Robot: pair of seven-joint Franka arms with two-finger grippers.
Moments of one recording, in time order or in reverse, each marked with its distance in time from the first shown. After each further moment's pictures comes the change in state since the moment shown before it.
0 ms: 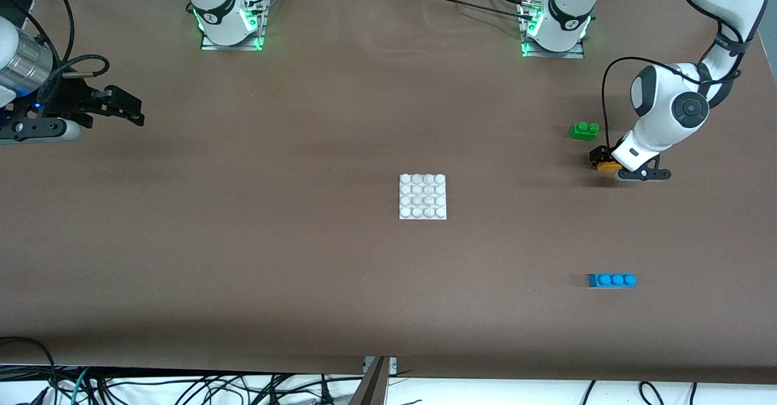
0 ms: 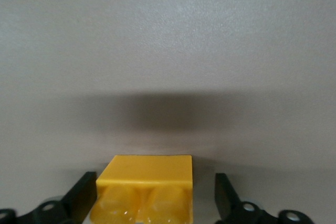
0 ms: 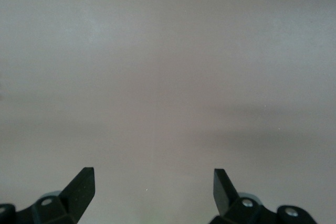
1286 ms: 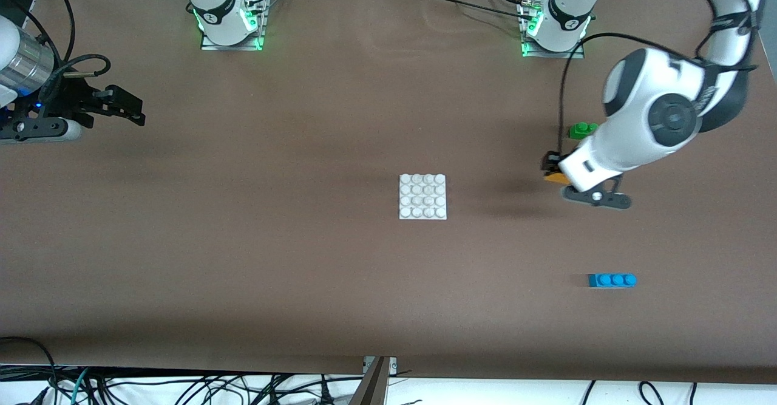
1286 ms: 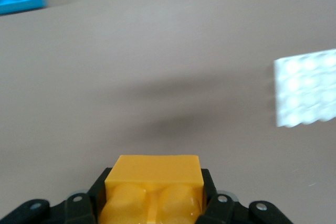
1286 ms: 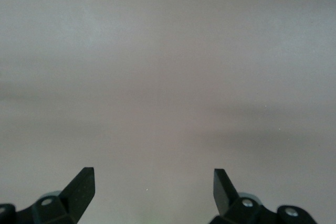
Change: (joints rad) left arm -0.164 0.028 -0.357 0.694 -0.157 -0.752 -0.230; right arm 0.003 0.000 0.001 0.000 0.000 0.000 0.000
